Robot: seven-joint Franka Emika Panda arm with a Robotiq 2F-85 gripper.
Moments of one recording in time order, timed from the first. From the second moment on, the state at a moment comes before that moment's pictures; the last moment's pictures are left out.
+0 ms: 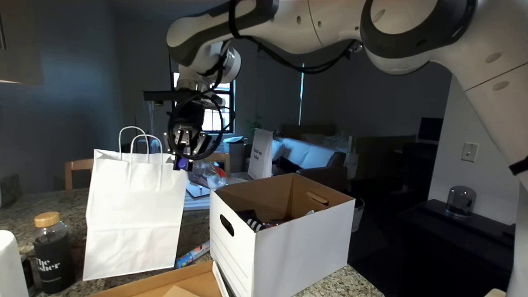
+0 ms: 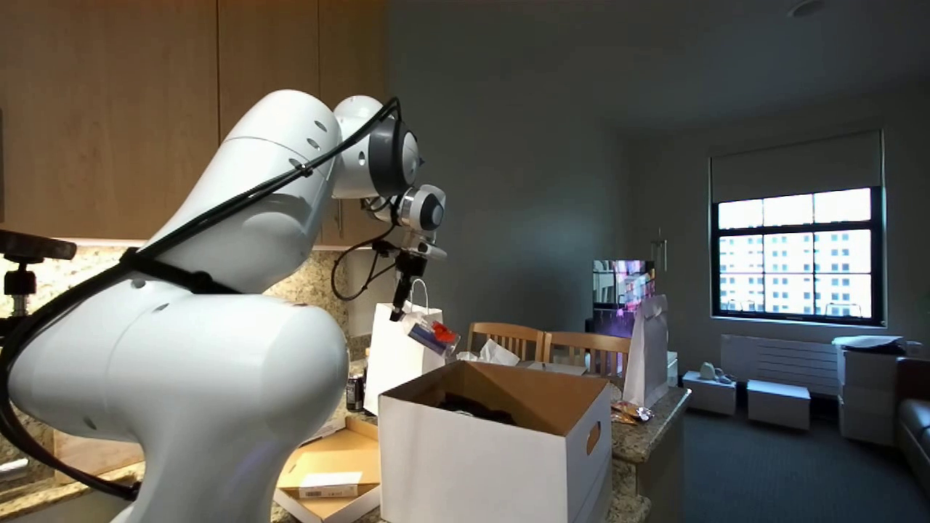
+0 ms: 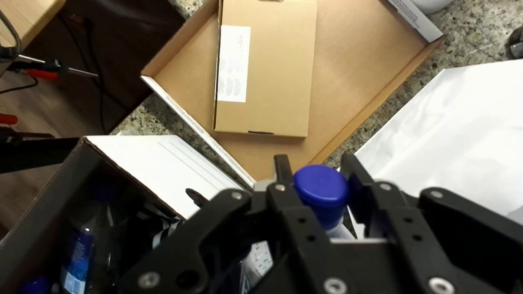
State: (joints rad) arm 0.42 0.53 0.11 -1.27 0.23 1.69 1.31
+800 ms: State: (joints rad) arm 0.48 0.53 0.20 -1.43 0.25 1.61 1.25
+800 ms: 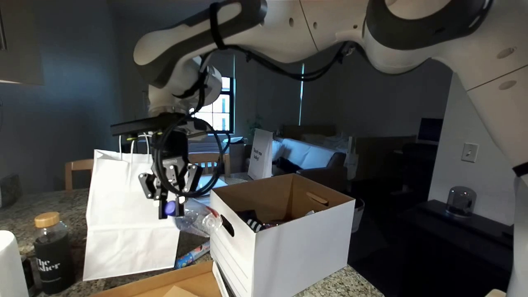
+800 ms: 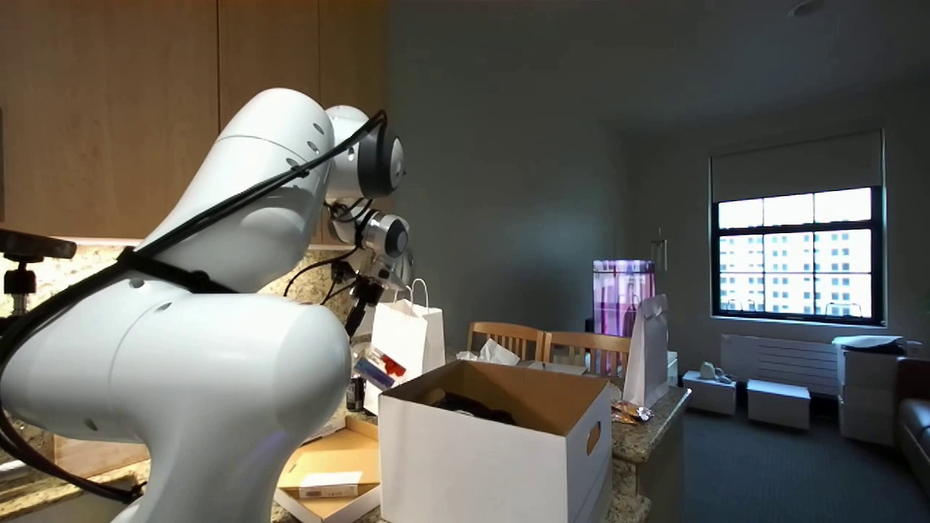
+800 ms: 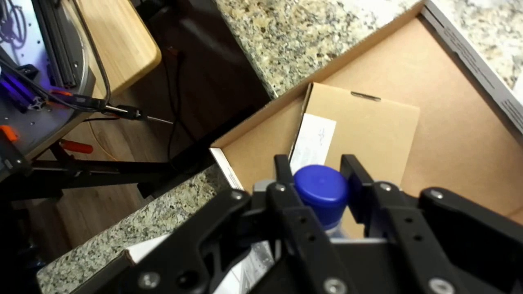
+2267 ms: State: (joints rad) arm 0.54 0.86 0.23 -1.31 0.25 1.80 0.95
